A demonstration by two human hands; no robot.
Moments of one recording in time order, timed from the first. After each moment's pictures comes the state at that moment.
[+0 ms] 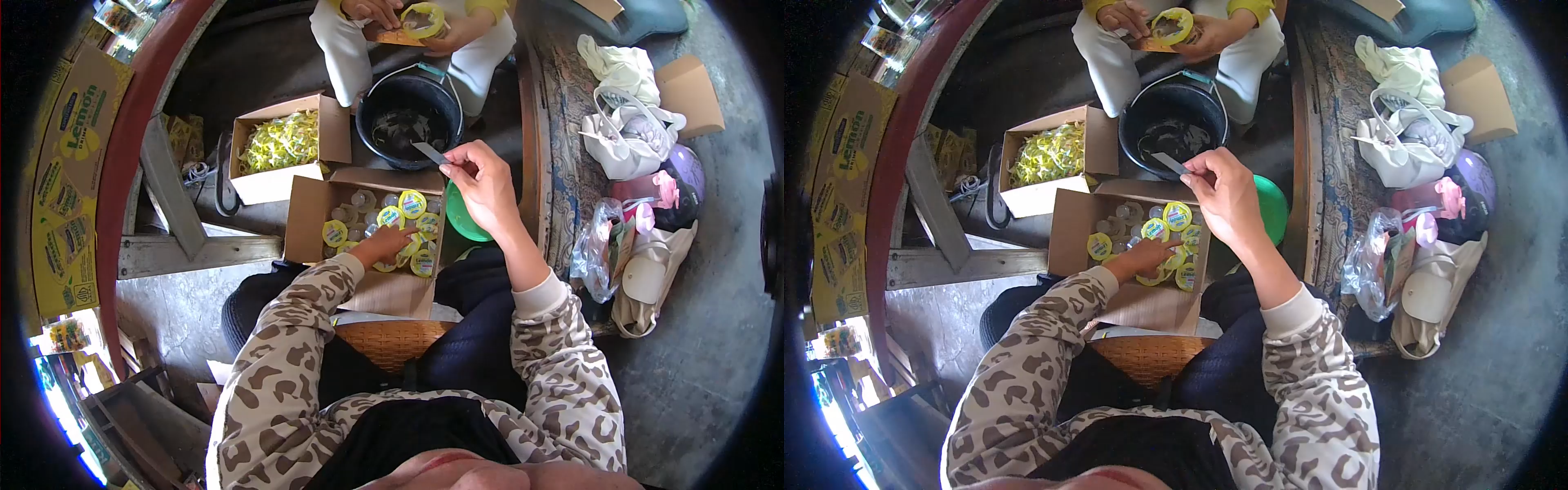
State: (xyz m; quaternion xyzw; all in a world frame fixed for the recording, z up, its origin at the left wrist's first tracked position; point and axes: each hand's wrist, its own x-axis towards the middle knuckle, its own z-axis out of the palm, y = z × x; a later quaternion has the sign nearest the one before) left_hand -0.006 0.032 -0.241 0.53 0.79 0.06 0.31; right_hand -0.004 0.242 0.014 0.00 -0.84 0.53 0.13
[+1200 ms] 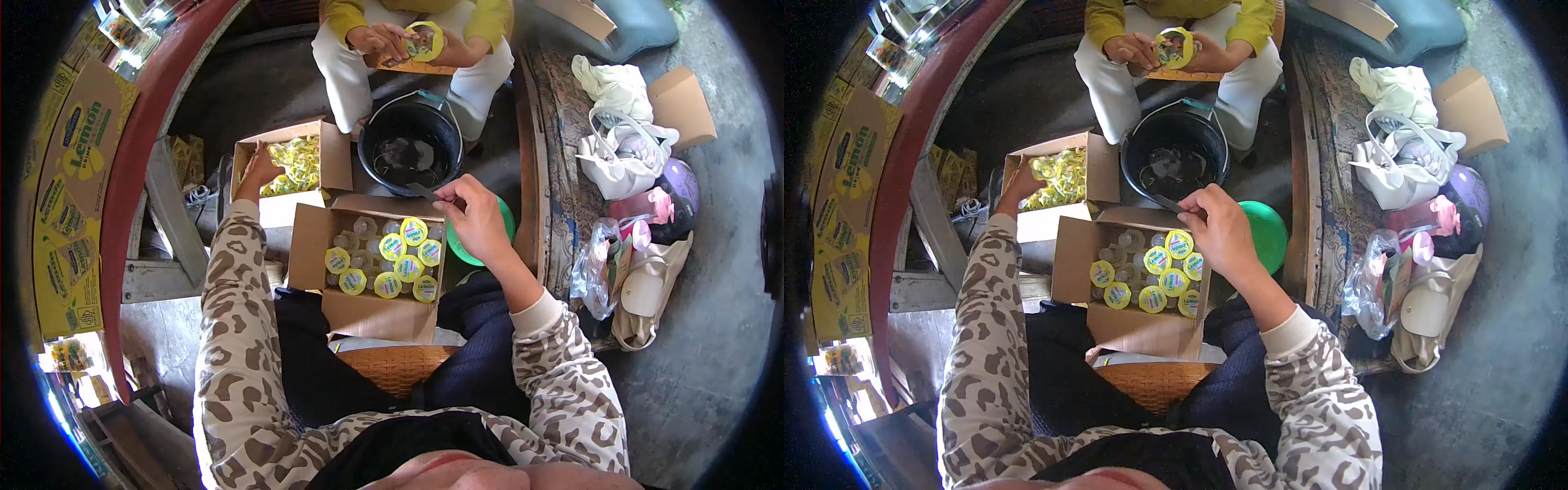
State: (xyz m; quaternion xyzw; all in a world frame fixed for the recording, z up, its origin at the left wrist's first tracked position) left_hand -0.272 -0.196 -0.154 0.03 0.98 0.15 0.10; right_hand -0.006 0.230 0.014 0.02 -0.88 0.46 0.11
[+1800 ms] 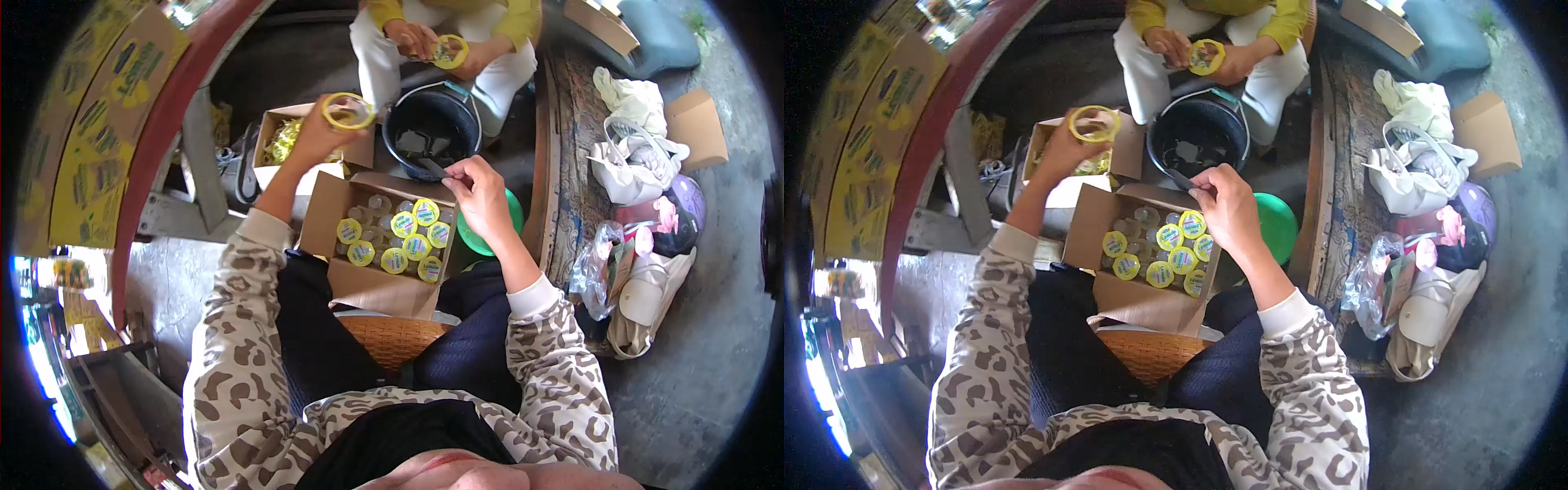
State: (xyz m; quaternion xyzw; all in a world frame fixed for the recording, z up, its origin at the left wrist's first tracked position) left_hand -0.133 -0.062 0.008 0.16 0.82 0.55 -0.01; right_hand 0.005 0.223 0.016 0.06 -0.86 0.48 0.12
